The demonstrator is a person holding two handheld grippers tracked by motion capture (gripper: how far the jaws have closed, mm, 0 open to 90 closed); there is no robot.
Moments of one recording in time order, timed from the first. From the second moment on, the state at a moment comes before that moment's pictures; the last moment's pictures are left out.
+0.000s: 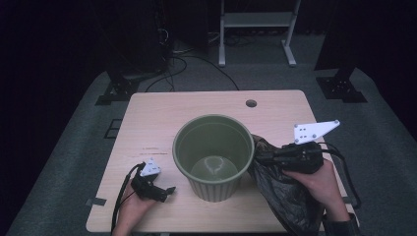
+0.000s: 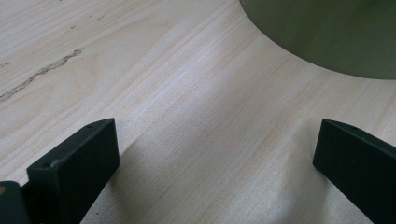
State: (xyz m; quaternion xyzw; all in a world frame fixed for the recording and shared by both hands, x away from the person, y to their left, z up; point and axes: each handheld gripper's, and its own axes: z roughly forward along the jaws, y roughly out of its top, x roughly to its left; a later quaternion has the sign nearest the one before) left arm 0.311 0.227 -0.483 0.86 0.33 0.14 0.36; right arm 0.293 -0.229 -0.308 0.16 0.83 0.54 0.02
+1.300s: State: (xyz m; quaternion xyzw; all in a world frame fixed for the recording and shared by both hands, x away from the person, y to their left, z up) left arm 0.311 0.227 -0.483 0.86 0.33 0.14 0.36; right arm 0.323 -0.105 -0.228 0.03 0.83 0.56 -0.05
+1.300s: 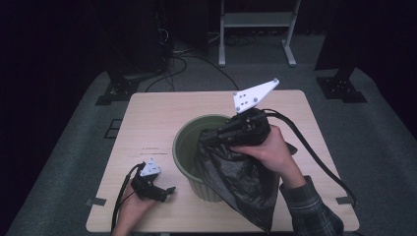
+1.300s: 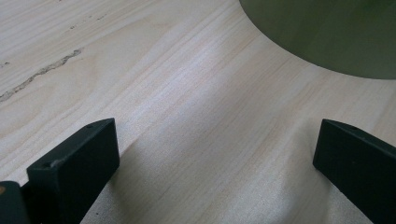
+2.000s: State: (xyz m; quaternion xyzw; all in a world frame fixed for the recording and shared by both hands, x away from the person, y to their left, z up) left arm 0.311 0.227 -0.484 0.86 0.33 0.14 0.36; right arm 0.329 -0.018 -0.239 -0.01 0.82 0.56 -0.11
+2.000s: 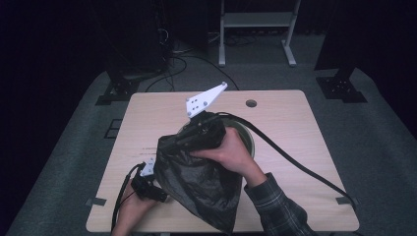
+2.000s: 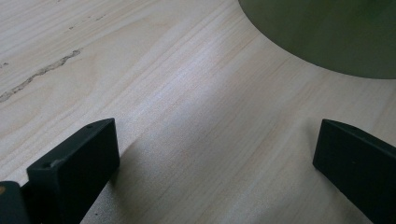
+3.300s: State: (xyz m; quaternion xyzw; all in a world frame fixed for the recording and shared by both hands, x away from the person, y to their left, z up) left arm 0.311 0.227 -0.483 0.86 0.32 0.14 0.36; right arm 0.384 -0.087 -0.274 0.14 0.87 0.47 0.04
